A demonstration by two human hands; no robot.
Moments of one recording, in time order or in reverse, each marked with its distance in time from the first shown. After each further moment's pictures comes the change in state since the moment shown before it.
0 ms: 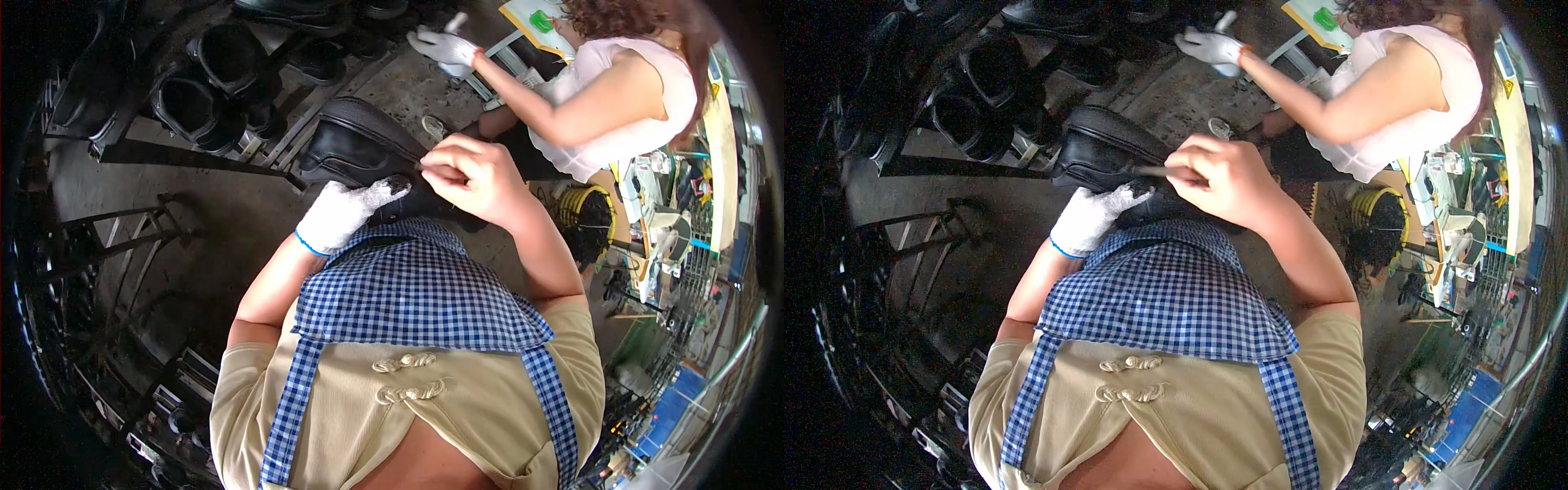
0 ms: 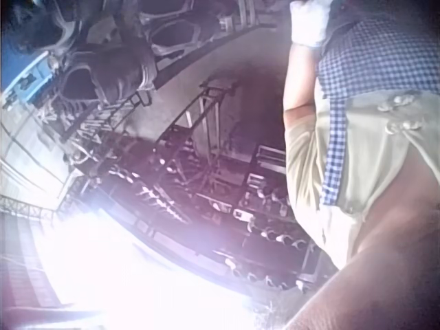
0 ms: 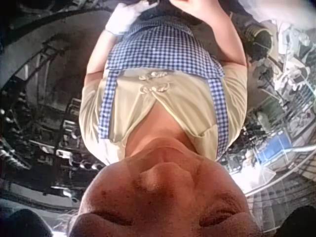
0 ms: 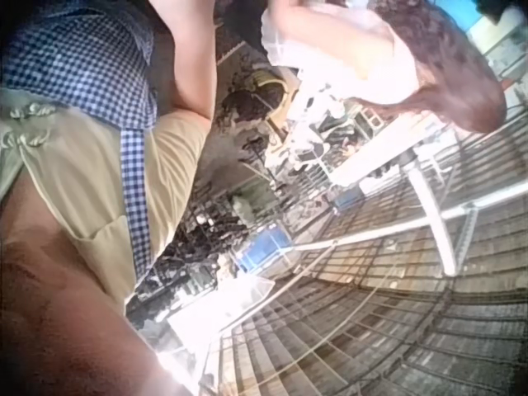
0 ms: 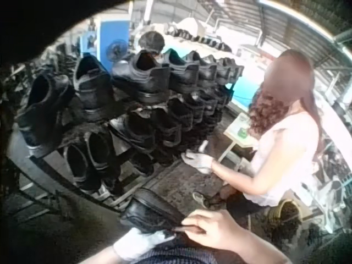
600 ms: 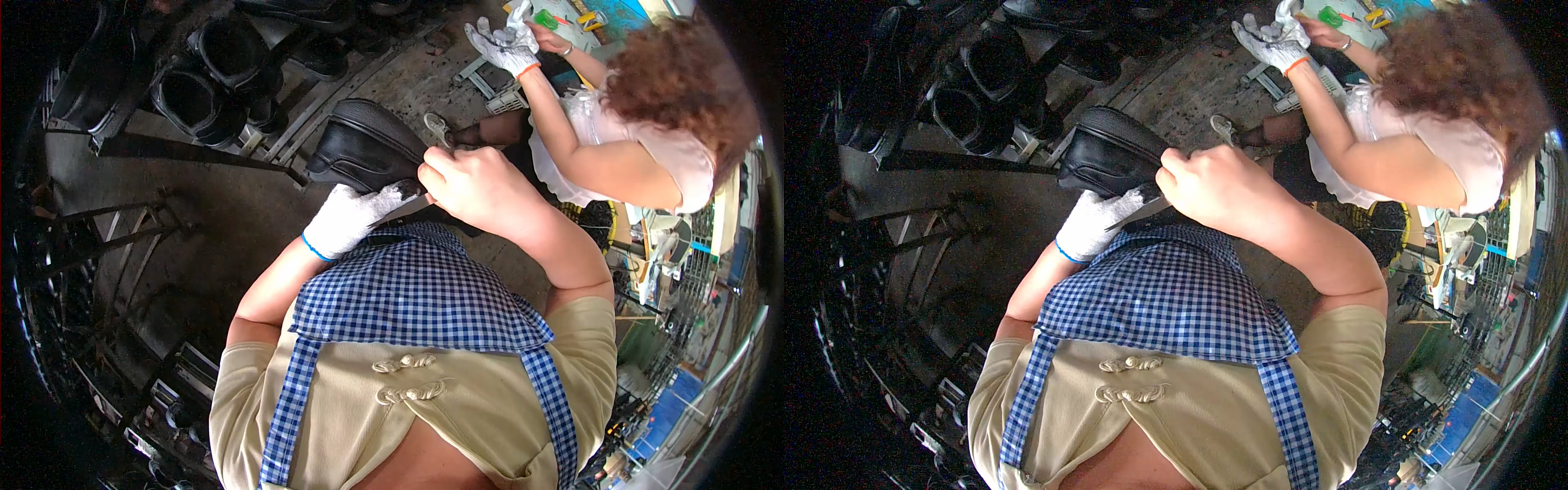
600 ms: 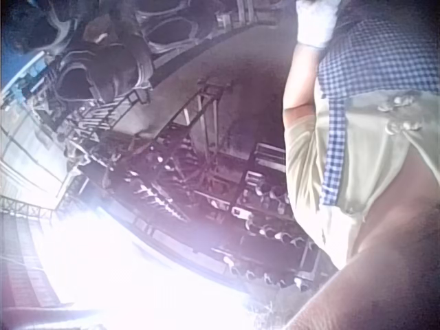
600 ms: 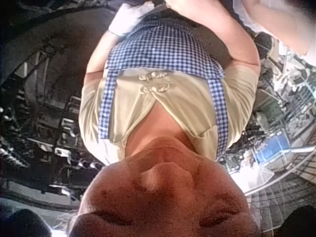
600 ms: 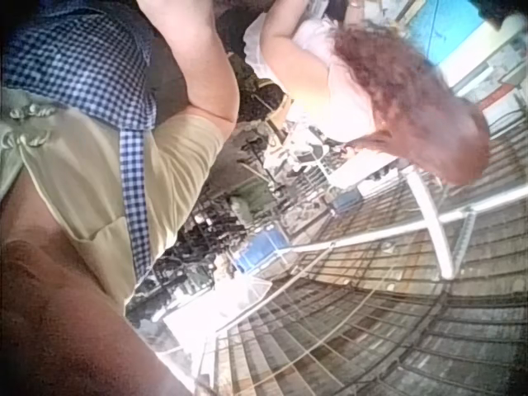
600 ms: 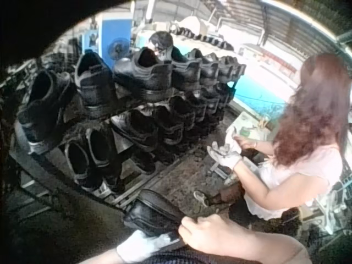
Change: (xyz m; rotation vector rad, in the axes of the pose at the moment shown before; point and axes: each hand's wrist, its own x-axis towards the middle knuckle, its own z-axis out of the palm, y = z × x) left_hand -0.007 -0.003 0.006 0.309 -0.041 0.262; right_hand 0.014 -0.026 -0.013 -0.550 -0.346 -0.276
